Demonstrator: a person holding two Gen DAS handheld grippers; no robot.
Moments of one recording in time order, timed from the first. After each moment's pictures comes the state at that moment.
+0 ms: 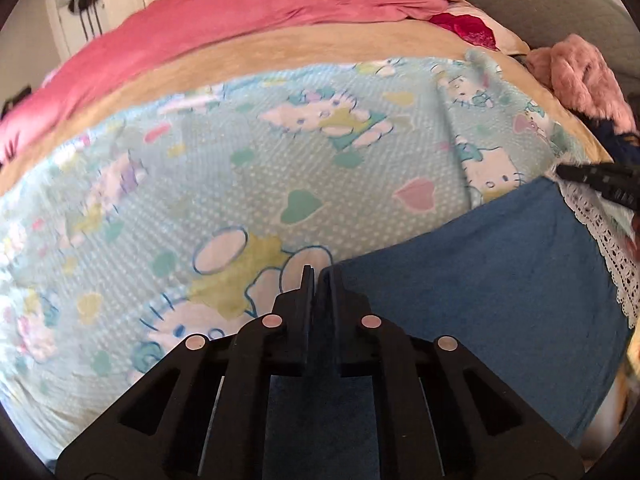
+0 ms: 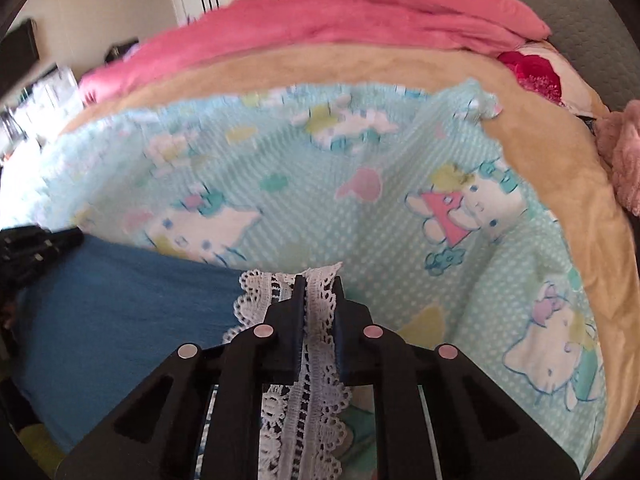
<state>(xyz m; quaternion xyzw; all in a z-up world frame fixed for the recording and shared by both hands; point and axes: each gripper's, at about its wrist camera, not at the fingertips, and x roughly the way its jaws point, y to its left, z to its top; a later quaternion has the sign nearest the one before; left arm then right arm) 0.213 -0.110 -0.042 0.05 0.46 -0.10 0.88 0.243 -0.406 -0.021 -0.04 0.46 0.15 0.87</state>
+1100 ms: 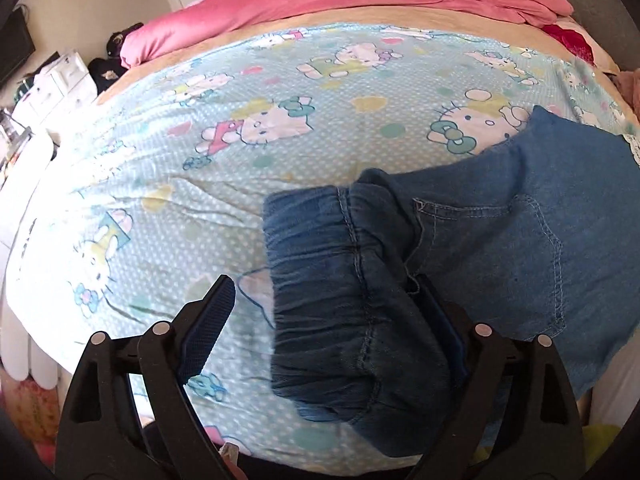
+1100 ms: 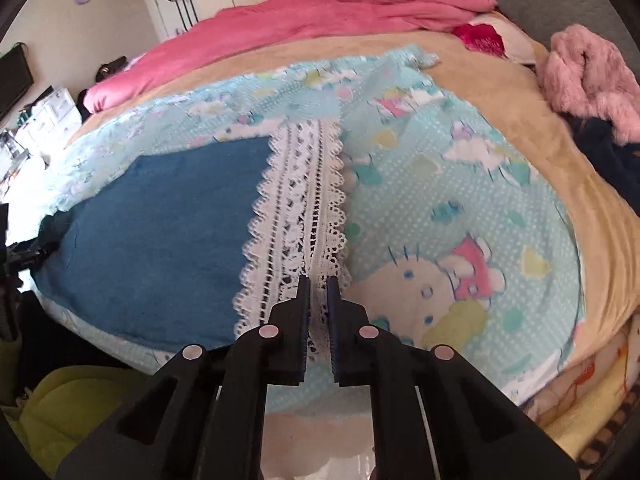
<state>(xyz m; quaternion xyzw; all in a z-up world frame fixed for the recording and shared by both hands) 0.061 0.058 -0.033 0.04 0.49 0.09 0.87 0.068 -0.438 -0.005 0.01 0.47 0.10 0.88</state>
